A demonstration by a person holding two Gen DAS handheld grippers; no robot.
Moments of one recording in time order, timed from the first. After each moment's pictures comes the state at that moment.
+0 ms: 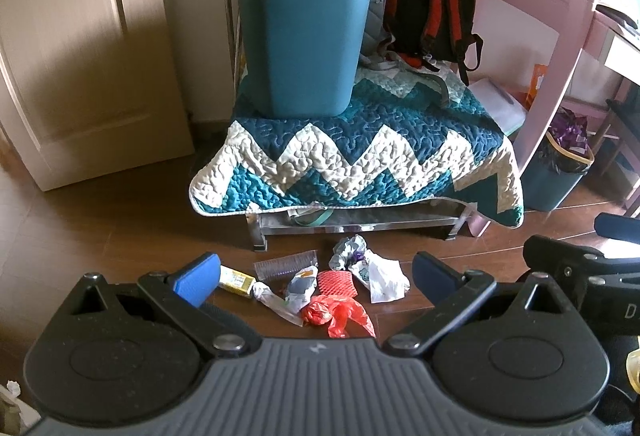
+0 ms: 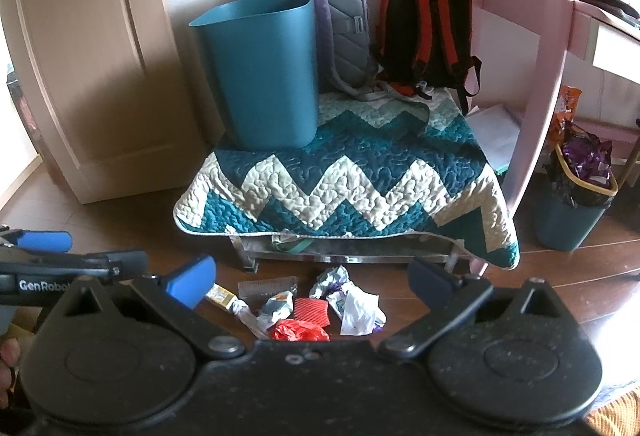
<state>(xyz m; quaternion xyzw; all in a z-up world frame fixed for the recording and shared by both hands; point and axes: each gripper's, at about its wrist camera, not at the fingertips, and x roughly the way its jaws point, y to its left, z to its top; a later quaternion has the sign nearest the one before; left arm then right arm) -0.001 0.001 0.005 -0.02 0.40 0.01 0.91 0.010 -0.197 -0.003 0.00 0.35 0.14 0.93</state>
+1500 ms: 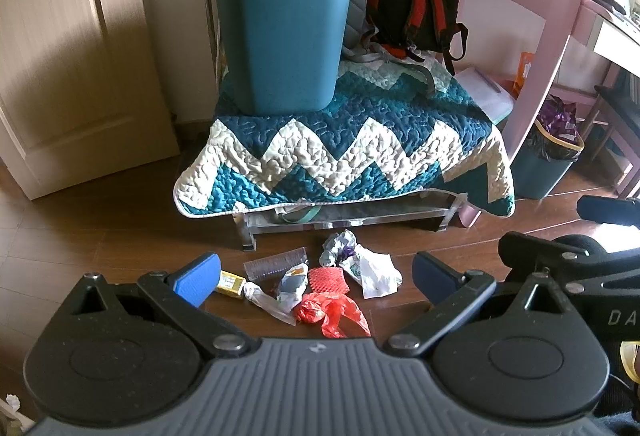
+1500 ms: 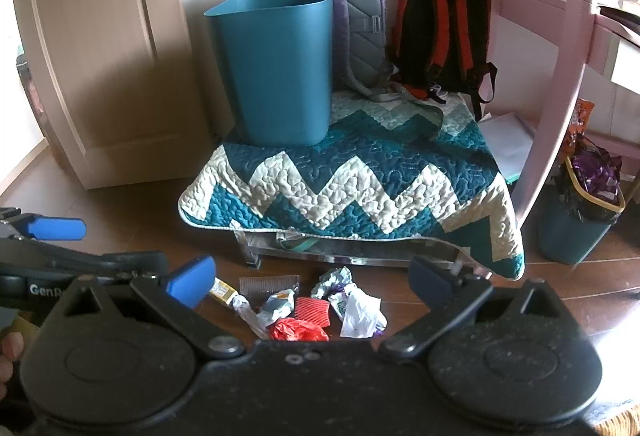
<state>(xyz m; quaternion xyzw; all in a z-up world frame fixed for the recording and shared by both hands) 0.006 -0.012 0.000 -0.01 0.41 -0.01 0.91 0.019 -0.180 -0.002 -0.03 0.35 0.16 0.92</state>
